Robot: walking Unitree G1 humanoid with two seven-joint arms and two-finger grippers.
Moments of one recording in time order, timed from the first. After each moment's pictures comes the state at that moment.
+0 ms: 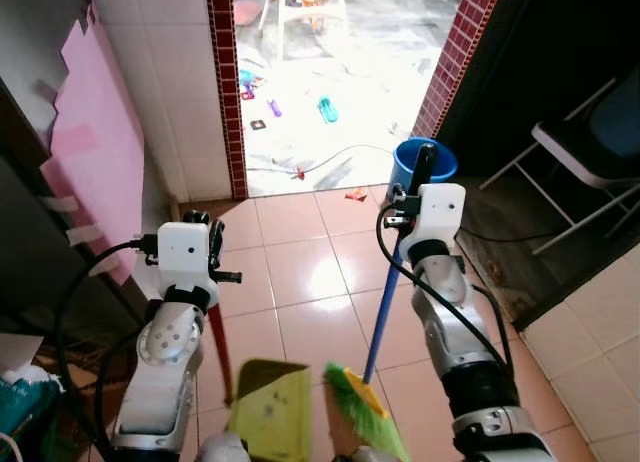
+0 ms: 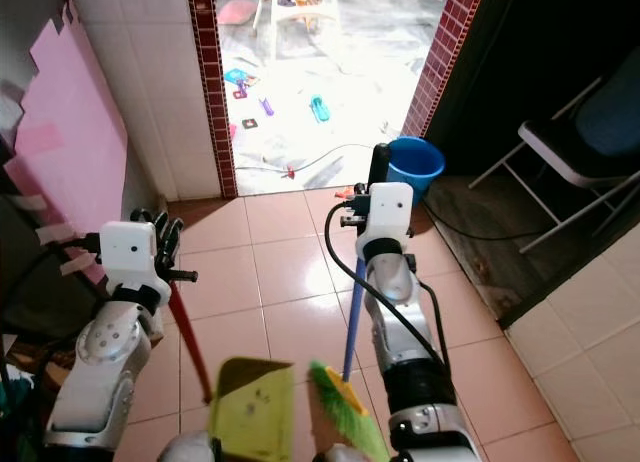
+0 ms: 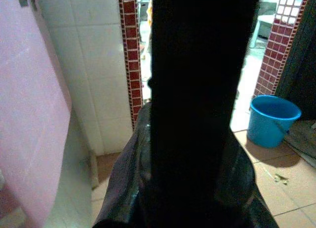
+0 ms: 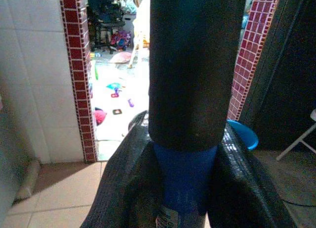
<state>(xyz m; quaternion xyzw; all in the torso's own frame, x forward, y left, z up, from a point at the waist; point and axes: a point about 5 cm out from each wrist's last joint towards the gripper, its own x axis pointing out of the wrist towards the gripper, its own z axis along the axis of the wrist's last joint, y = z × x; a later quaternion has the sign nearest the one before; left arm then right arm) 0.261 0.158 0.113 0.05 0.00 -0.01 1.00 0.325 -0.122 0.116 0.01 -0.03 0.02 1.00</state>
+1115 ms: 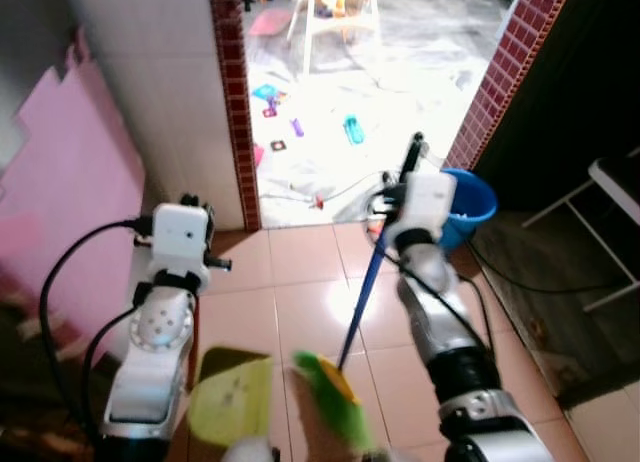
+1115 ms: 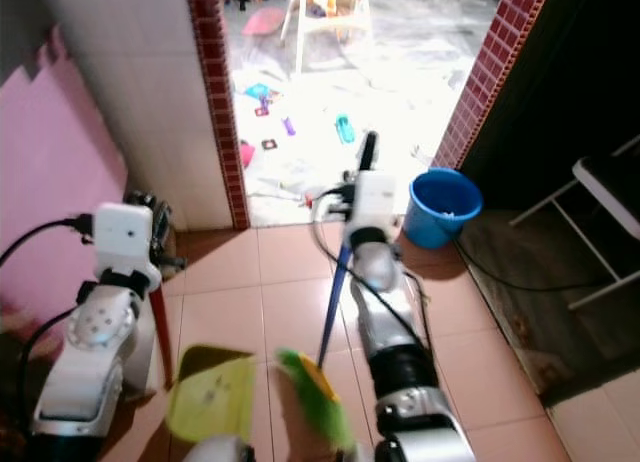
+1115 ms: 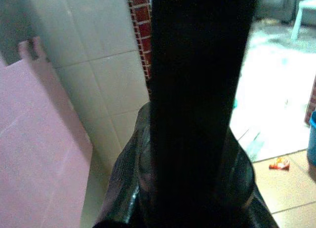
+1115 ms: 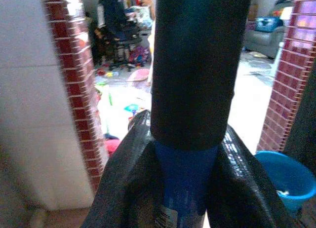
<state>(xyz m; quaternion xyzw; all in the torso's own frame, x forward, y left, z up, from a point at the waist) 0.265 0.162 0.127 0.12 -0.01 0.01 0.99 0.332 -0.113 0.125 0.04 -0.05 0.02 1.00</state>
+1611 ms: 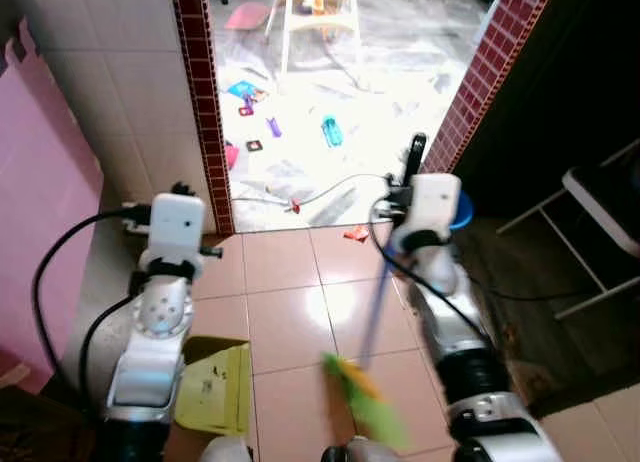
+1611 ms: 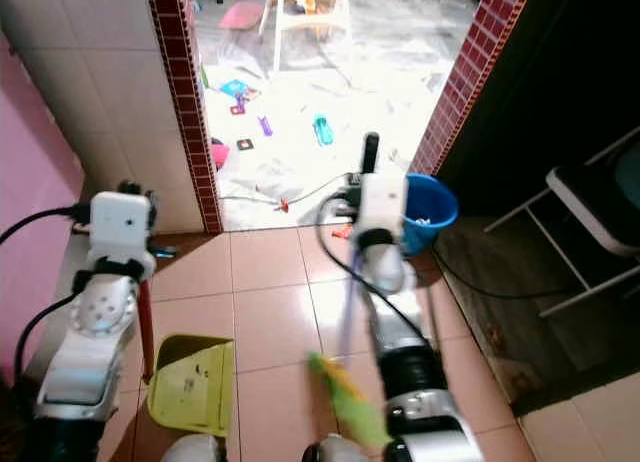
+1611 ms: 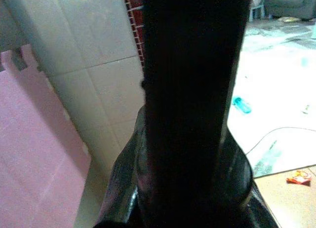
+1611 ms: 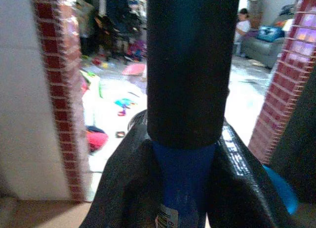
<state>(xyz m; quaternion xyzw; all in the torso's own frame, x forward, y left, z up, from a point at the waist) 0.279 0.165 0.136 0.15 -0.03 0.03 0.99 0.332 -0.109 0.124 0.02 -0.05 0.05 1.00</state>
